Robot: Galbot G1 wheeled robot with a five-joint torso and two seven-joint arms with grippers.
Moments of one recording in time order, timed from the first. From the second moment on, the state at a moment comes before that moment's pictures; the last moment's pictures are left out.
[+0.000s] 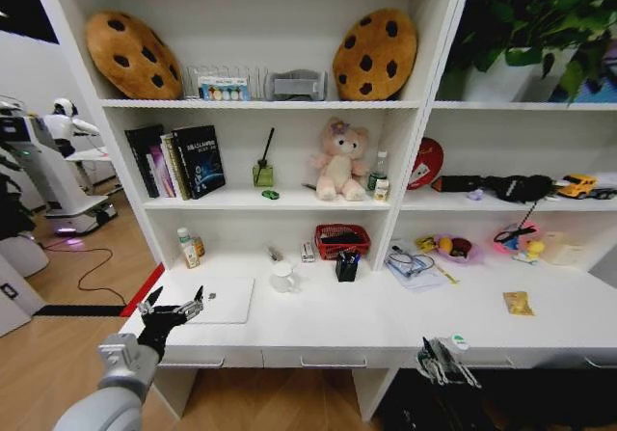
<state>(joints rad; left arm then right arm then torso) 1.71 -1.01 -0.74 -2.39 -0.58 0.34 -0.33 -2.02 1.33 0.79 2.16 0.36 0.22 -0.01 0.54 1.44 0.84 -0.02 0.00</state>
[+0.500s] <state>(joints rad) 1.71 -1.01 -0.74 -2.39 -0.58 0.34 -0.33 -2.00 1.33 0.72 2.08 0.22 0.30 -0.02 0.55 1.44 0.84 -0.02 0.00</state>
